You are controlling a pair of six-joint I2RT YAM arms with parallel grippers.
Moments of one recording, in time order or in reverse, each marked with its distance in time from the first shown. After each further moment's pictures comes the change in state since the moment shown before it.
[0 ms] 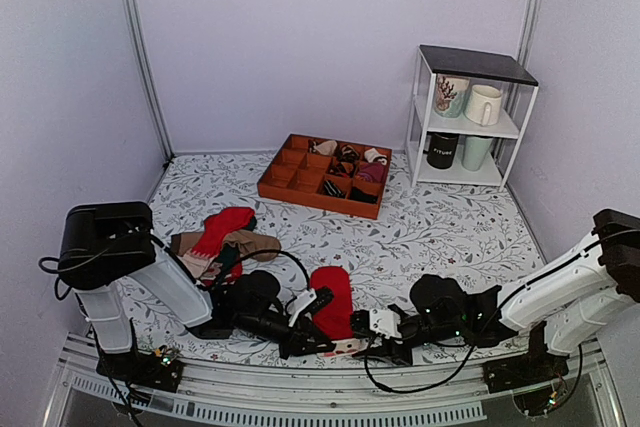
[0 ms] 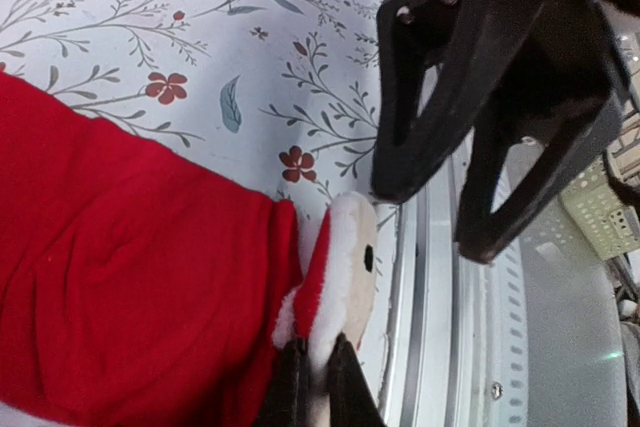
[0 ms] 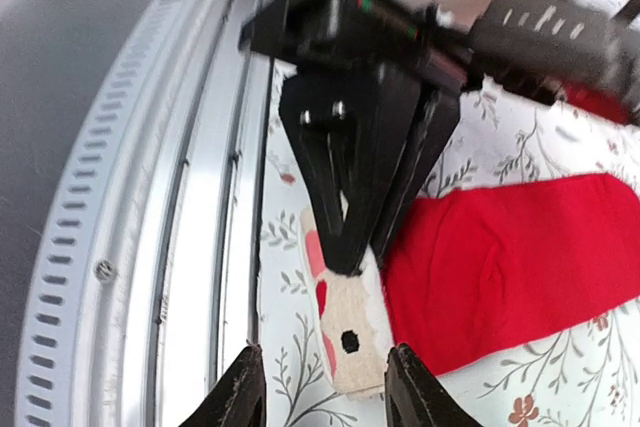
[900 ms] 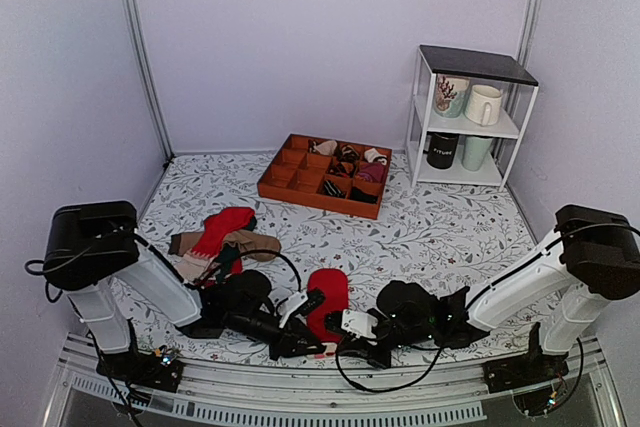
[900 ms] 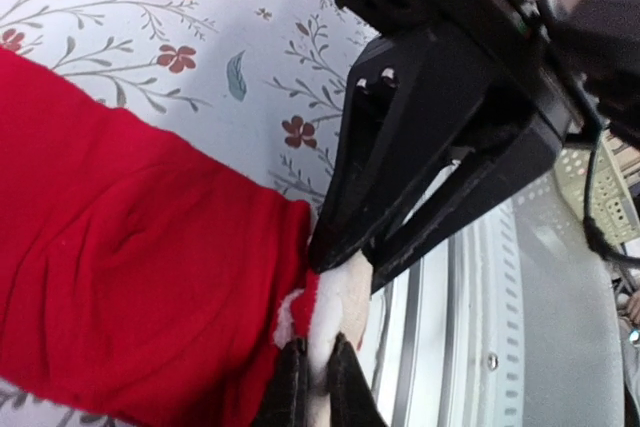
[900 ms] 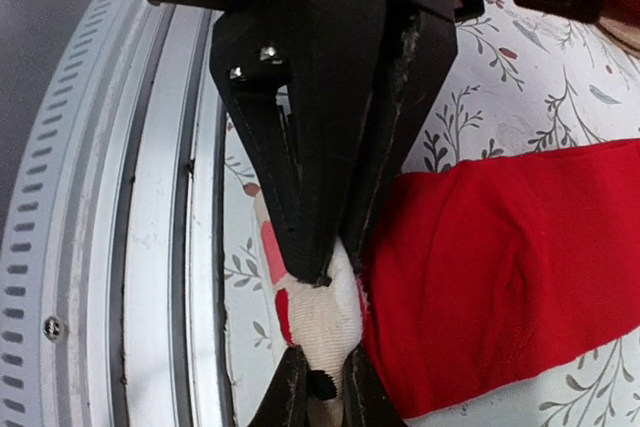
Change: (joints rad) left arm 0.015 -0.049 -0.041 -0.016 0.018 0.008; right arm 0.039 0.212 0.147 -0.066 0.073 0.077
